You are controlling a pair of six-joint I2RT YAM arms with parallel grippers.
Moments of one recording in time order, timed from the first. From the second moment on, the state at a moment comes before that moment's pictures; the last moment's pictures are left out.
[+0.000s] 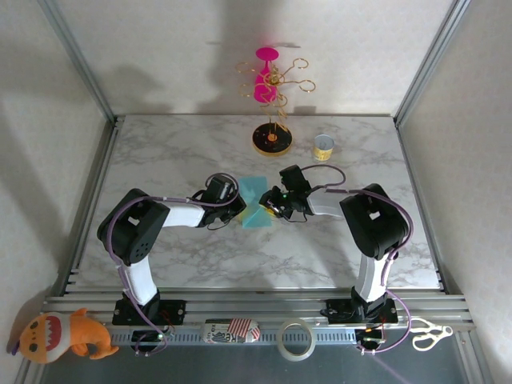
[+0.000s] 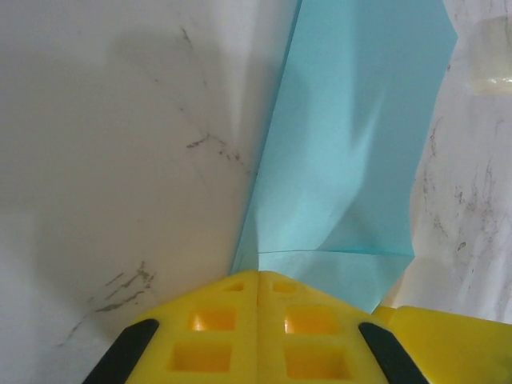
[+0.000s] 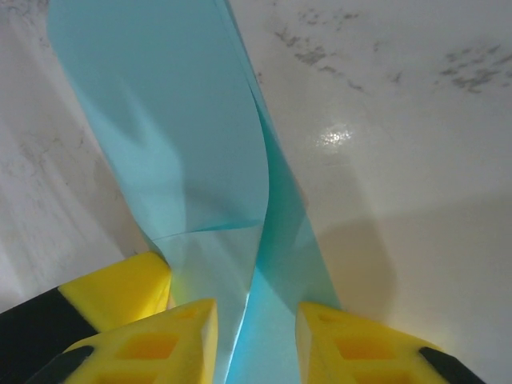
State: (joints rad) left arm -0.54 1.83 0.83 0.18 0.14 -1.11; right arm 0.57 1.87 0.97 -0.02 -0.40 1.06
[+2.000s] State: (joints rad) left arm -0.38 1.35 0.70 0.26 0.48 -1.08; right arm 0.50 1.71 0.99 0.40 -0.84 0.90
